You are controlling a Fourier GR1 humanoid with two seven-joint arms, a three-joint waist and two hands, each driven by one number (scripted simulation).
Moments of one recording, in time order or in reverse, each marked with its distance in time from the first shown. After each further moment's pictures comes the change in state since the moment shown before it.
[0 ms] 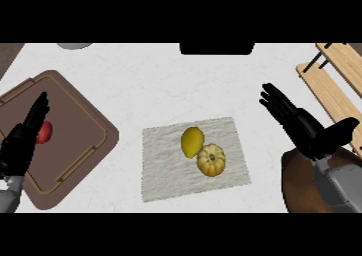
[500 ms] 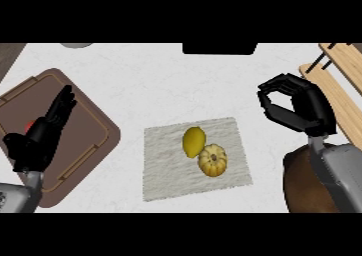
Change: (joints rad) left arm -0.033 -0.091 -0.024 -0.108 0.094 -0.065 0.051; right arm -0.121 0.057 -0.082 0.027 0.163 -0.269 -0.041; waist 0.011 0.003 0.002
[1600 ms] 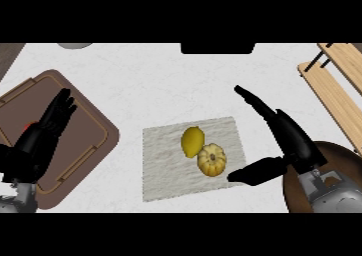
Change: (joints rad) left arm 0.079 -0.050 0.065 -0.176 0.001 -0.070 0.121; right arm 0.080 -0.052 0.225 -0.411 0.350 0.061 0.460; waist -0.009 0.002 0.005
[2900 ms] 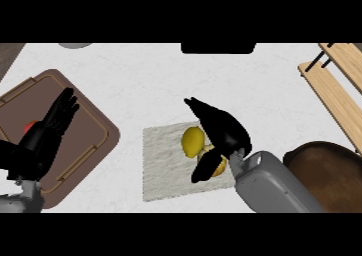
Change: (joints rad) left arm -0.009 -0.099 0.078 0.011 -0.089 -0.087 0.022; right arm -0.203 0.318 0.095 0.255 0.366 0.284 0.348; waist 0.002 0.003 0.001
